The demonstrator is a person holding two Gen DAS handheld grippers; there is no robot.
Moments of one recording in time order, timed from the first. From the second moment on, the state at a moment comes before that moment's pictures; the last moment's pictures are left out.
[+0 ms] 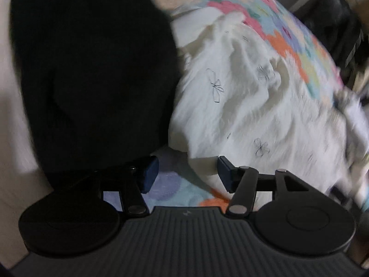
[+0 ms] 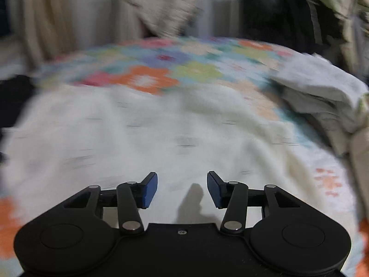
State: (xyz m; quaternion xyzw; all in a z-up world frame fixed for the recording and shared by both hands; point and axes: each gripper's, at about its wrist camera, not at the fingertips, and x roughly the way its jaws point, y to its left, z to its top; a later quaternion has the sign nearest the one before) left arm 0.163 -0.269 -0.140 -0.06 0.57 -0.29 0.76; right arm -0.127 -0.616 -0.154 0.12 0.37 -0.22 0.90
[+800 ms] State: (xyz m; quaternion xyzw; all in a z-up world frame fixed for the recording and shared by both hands) left arm 0.003 -0.525 -0.057 0.12 0.30 -0.71 0.63; right arm -0.221 -0.620 -0.147 0.24 0.33 -0.27 0.87
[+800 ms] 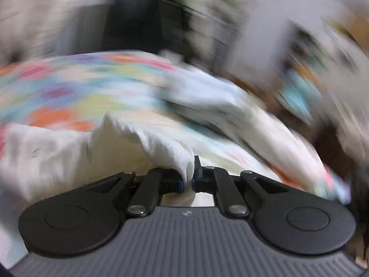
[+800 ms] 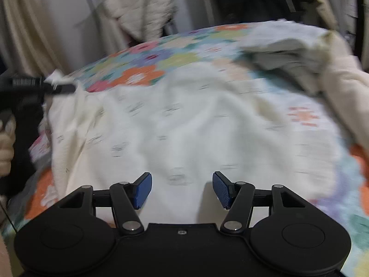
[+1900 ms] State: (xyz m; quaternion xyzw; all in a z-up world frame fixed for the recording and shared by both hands) left arm 0.013 -0.499 -0.105 0.27 0.40 -0.65 0.58; right arm -0.168 -0.622 -0.163 -0.07 0.44 -0.32 0.84
